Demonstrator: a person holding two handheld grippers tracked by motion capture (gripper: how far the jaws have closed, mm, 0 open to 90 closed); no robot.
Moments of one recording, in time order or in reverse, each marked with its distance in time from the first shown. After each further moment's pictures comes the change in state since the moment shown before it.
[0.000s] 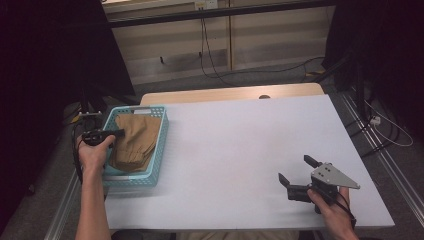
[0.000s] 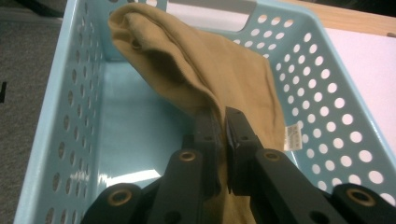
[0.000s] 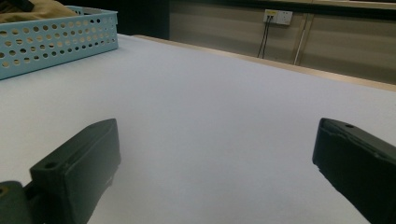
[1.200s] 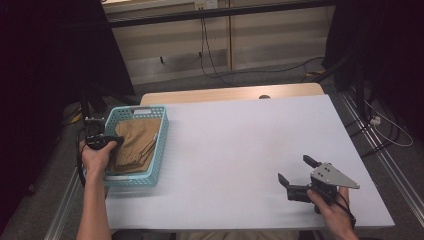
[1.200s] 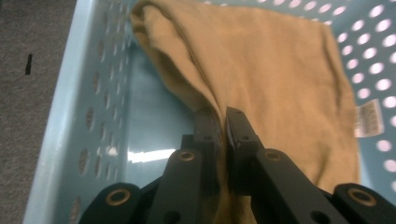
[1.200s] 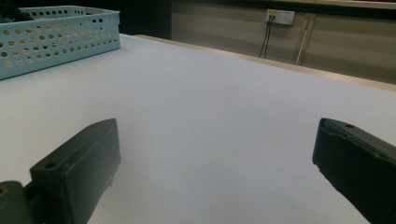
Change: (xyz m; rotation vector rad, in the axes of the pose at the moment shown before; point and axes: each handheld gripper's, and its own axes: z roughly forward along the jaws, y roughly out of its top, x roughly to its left) left arm 0.022 -0.015 0.023 0.087 0.090 -0.029; right arm 0.001 0.000 0.001 -0.001 0.010 -0.004
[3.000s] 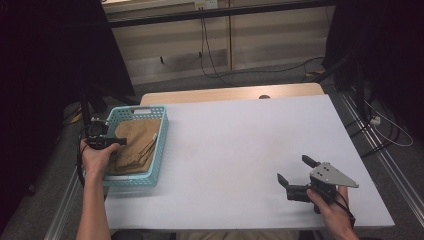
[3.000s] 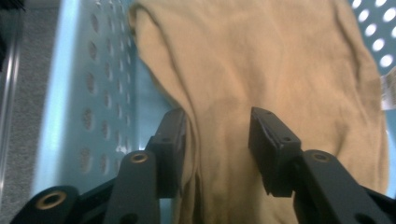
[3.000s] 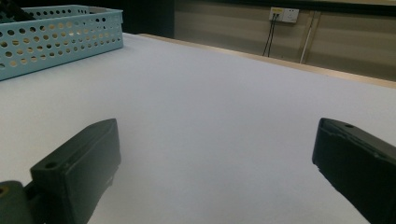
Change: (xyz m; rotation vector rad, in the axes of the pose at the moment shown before) left arm -0.014 0.004 -0.009 -0.001 0.073 0.139; right arm 0.000 0.000 0.001 0.006 0.014 0.004
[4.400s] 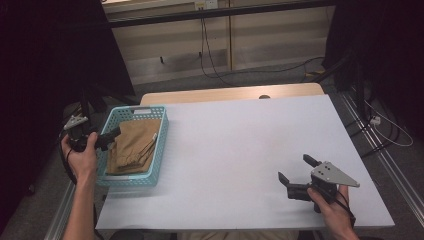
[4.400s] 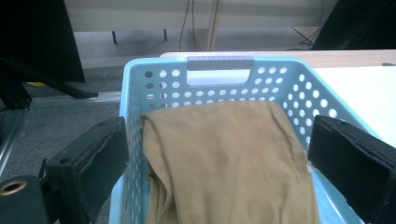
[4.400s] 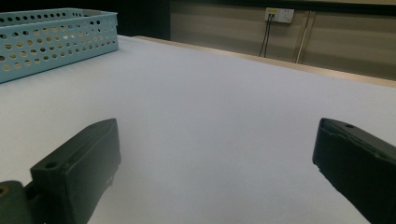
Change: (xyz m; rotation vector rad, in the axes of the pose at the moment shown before) left arm 0.006 -0.012 -0.048 -0.397 -0.099 0.031; right arm -0.003 -0.001 0.001 -0.006 -0.015 0.013
